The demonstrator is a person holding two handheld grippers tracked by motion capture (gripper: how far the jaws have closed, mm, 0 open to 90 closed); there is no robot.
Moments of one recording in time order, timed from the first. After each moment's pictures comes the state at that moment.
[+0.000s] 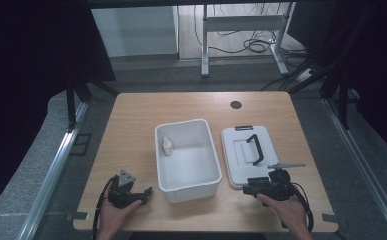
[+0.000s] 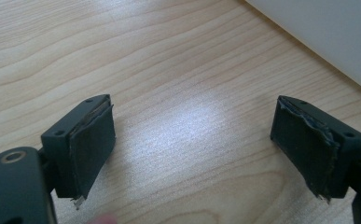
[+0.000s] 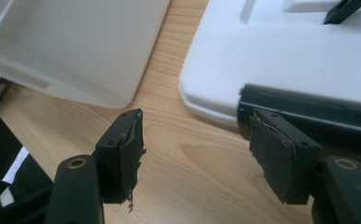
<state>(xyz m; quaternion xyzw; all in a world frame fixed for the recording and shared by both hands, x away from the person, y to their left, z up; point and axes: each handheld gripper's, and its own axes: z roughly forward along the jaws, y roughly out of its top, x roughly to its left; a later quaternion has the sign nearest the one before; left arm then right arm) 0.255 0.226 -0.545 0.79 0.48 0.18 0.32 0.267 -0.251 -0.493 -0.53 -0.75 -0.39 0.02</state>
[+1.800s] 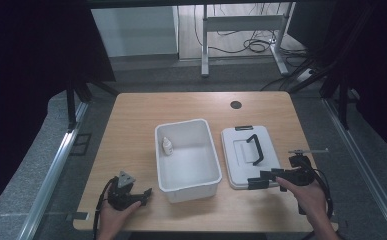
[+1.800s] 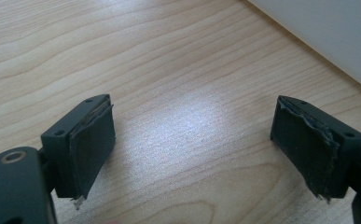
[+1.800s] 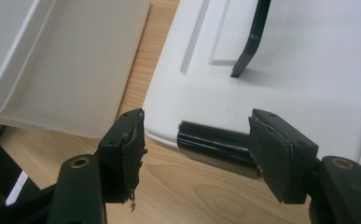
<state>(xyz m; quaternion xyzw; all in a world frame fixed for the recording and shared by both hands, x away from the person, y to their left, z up) 0.251 0.226 -0.545 0.79 0.48 0.18 0.32 0.291 -0.297 -0.458 -0.57 -0.72 -0.39 0.02</state>
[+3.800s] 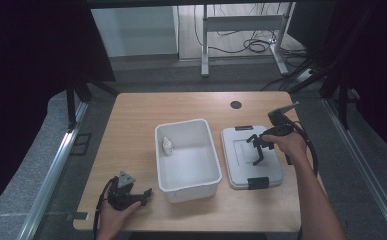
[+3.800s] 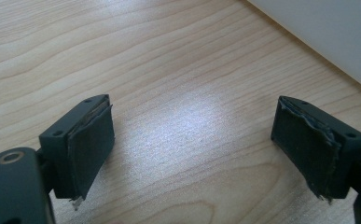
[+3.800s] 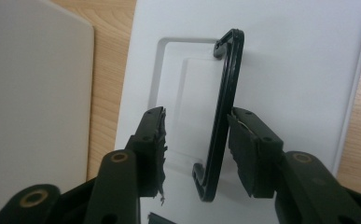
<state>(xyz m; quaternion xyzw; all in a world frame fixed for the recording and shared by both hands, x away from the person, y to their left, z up) 0.251 0.226 -0.545 0.79 0.48 0.18 0.32 0.430 -0.272 -0.440 -0.62 -0.74 -0.24 0.08</state>
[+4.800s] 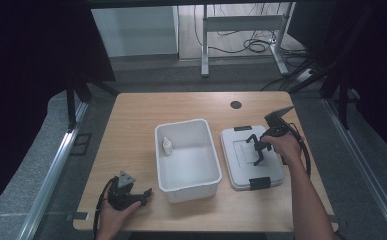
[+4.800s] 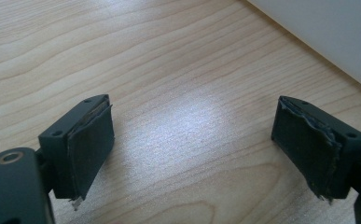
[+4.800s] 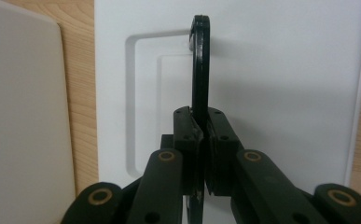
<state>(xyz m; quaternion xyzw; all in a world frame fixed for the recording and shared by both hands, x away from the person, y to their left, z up) 0.251 0.226 -0.545 0.80 0.48 0.17 0.32 0.440 -0.268 -0.460 -0.65 -0.72 -0.20 0.10</state>
